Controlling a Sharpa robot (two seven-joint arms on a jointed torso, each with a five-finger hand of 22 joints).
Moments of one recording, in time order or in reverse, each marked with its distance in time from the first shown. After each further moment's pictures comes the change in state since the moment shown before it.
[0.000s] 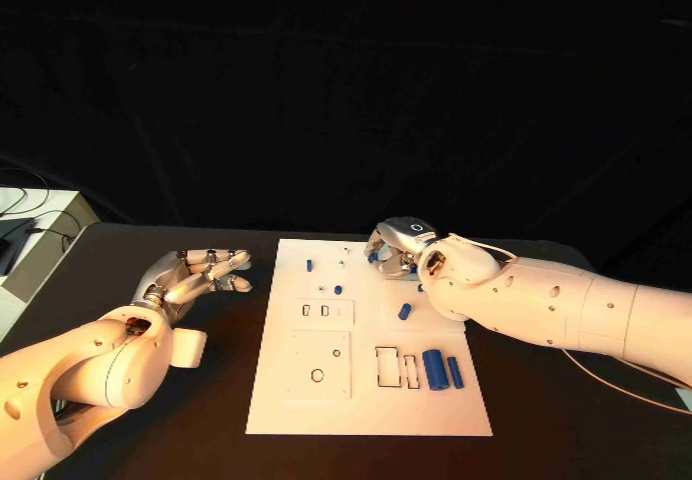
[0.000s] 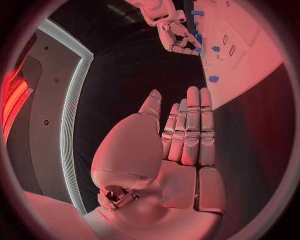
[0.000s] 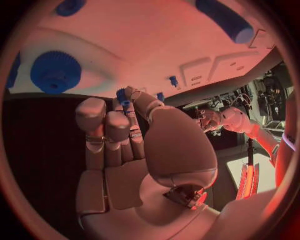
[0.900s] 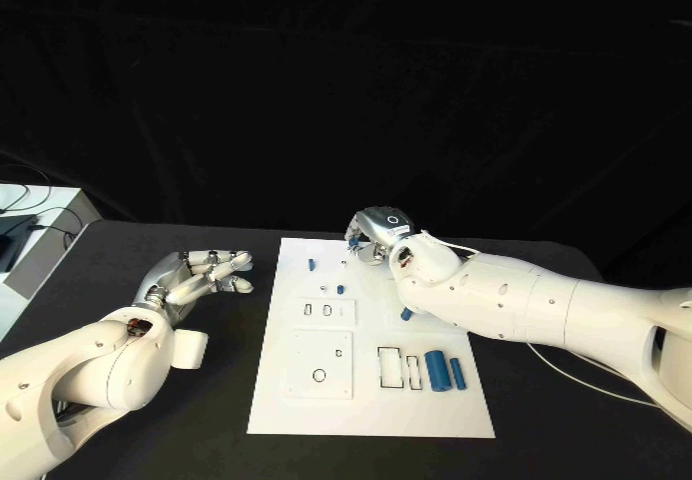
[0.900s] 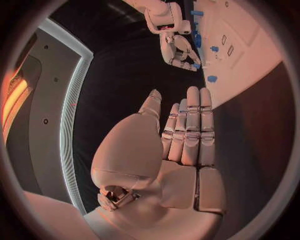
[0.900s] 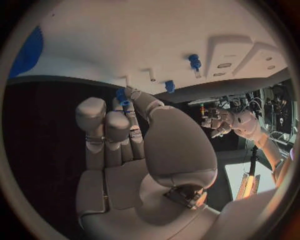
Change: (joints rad) left arm 0.000 0.006 0.000 0.002 0.000 0.002 -0.002; left_hand 0.000 0.000 0.000 0.000 0.000 0.000 0.000 0.000 0.000 0.000 0.000 0.000 0.000 0.000 0.000 0.000 -0.001 0.000 0.000 0.000 0.004 -0.001; right arm 0.000 0.177 0.001 -0.173 -0.065 -0.121 -0.080; right_hand 0.001 0.001 -0.005 -0.008 0.019 0.003 0.003 0.000 -0.003 0.000 0.000 -0.004 0.000 0.000 0.000 -0.002 0.009 -0.008 0.003 -0.003 -0.014 0.023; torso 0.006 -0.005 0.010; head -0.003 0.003
